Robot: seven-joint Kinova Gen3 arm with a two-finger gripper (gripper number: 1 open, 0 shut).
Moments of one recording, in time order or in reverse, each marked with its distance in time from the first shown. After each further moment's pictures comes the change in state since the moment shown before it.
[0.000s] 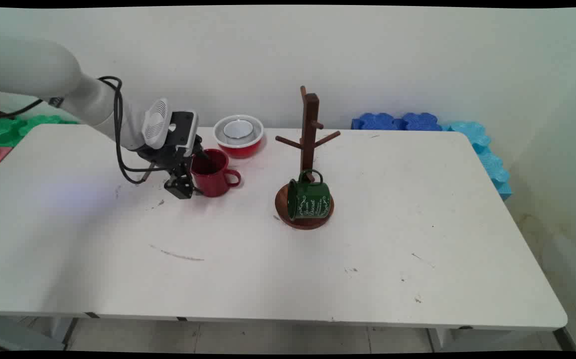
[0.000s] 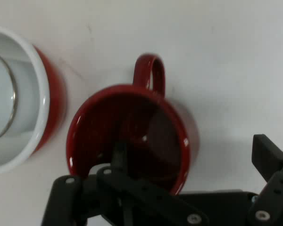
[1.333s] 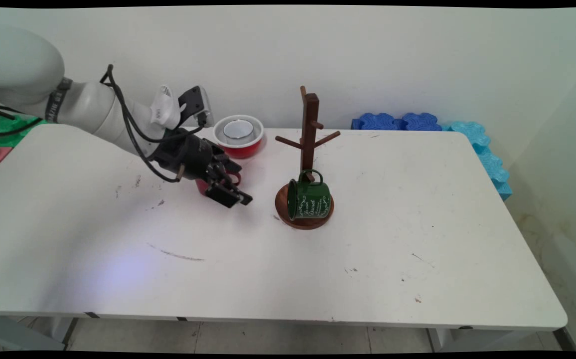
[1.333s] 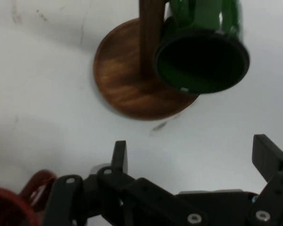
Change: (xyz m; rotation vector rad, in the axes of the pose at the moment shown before) arm 0.054 0.037 -0.025 -0.119 0.287 -0.529
